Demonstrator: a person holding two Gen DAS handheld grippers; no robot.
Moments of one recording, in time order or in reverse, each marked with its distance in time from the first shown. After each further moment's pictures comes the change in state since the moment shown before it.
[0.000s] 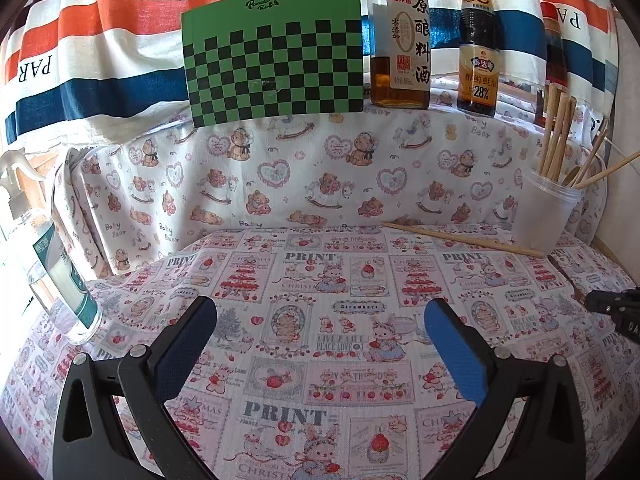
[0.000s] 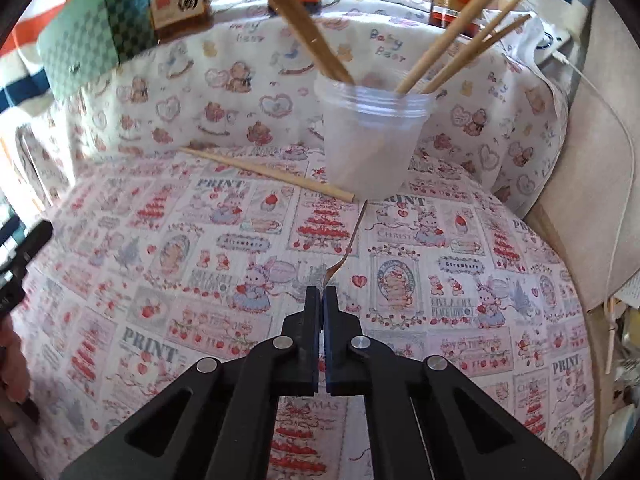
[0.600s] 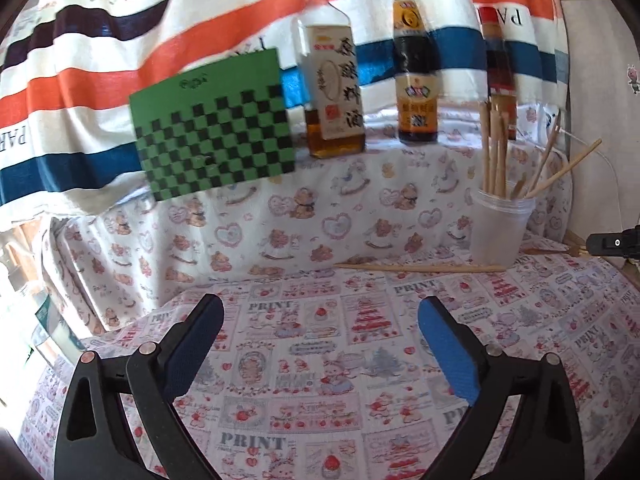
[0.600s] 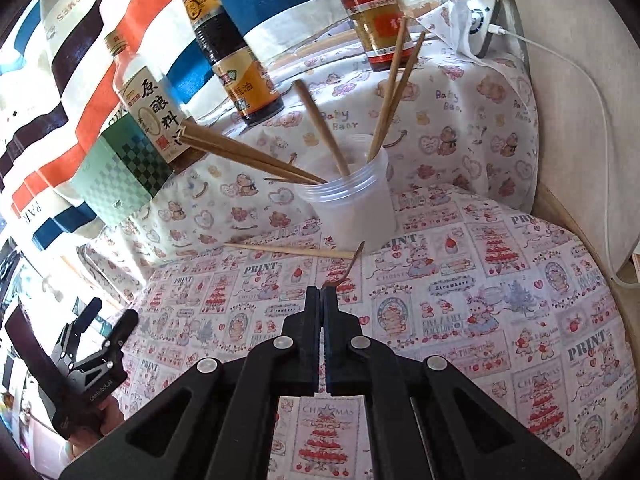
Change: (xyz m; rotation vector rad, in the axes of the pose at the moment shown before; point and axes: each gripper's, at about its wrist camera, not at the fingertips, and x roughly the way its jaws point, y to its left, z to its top) left arm -0.021 -0.048 0.030 0.154 -0.062 -0.075; right arm -0.055 -0.068 0.017 0.285 -0.142 0.259
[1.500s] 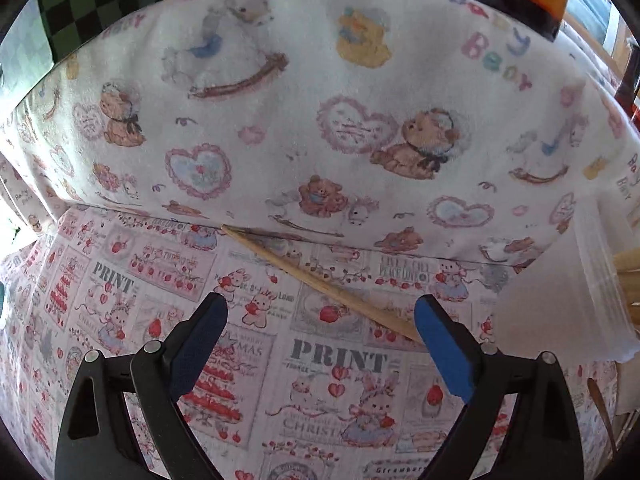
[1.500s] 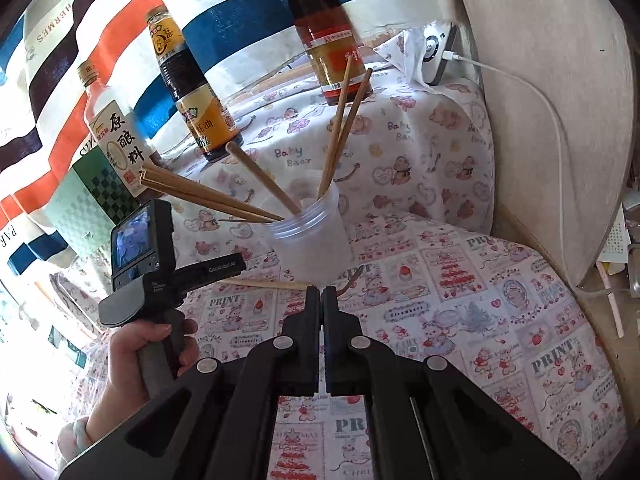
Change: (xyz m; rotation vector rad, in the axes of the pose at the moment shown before) left arm 0.205 -0.080 0.055 -0.290 0.481 0.094; right arm -0.009 -0.013 0.003 0.009 -0.099 -0.117
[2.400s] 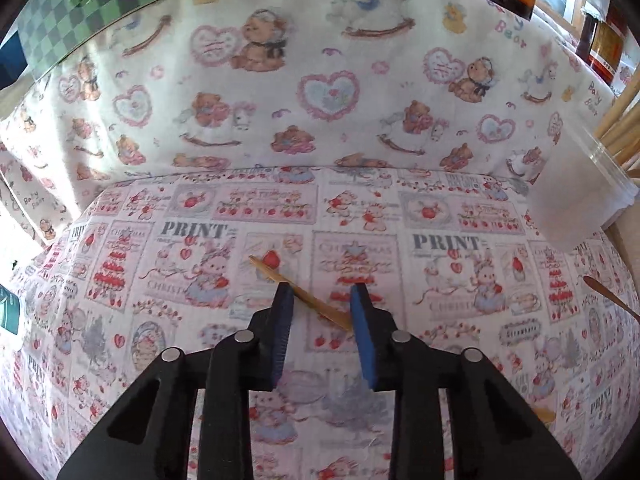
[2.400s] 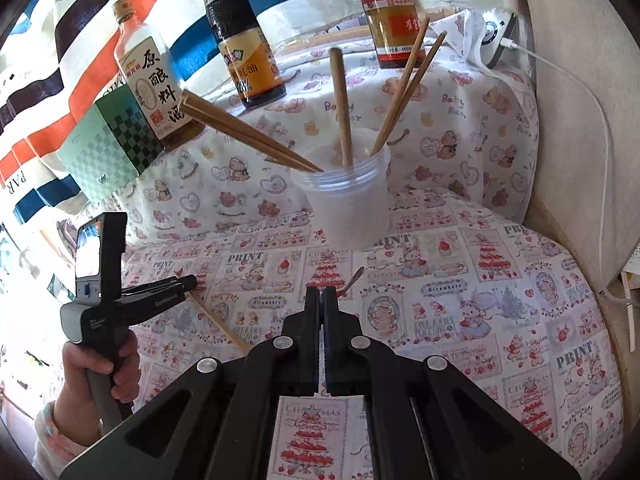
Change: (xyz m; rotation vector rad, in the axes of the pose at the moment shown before) left arm -0.027 0.105 -0.077 0.126 -0.005 -0.091; right arm 0.019 0.030 -0.016 -0.118 0.118 0.053
